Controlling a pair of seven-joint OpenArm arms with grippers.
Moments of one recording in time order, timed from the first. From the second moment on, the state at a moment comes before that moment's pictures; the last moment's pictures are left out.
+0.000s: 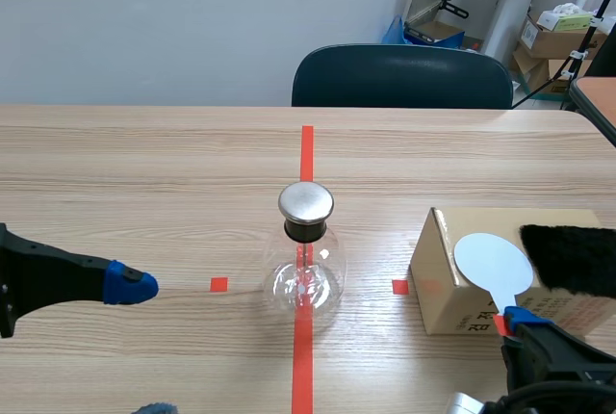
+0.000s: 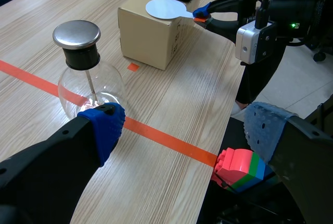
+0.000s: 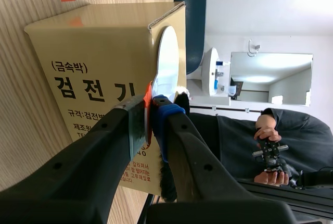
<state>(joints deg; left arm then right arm) 50.2 -57.3 3.4 119.3 -18.7 -31.4 -20.0 -45.6 16.7 -6.5 92.8 -73.2 -30.8 4.6</state>
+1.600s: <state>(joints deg) 21.2 -42.6 26.9 99.1 -18.5 -23.7 -21.3 -45.1 16.7 -4.3 105.8 -73.2 -35.5 3.7</state>
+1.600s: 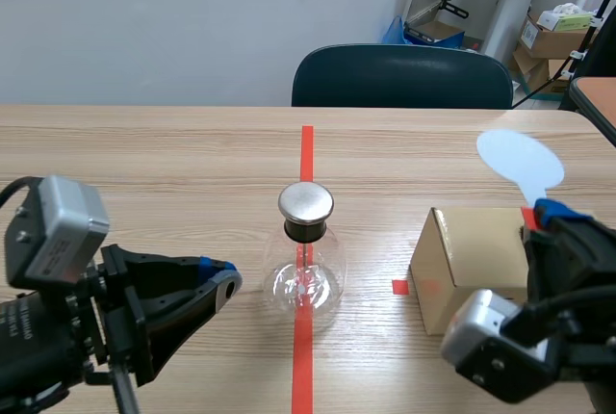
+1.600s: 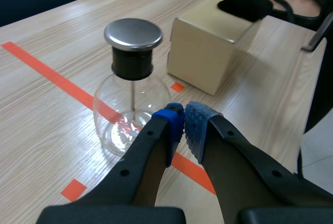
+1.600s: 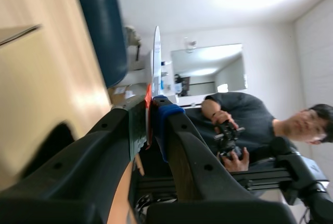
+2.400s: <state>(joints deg) 5.9 -33.4 37.3 76.7 -15.5 -17.4 -23.3 -30.4 16.7 -23.2 97.2 -83.1 -32.1 -13.6</state>
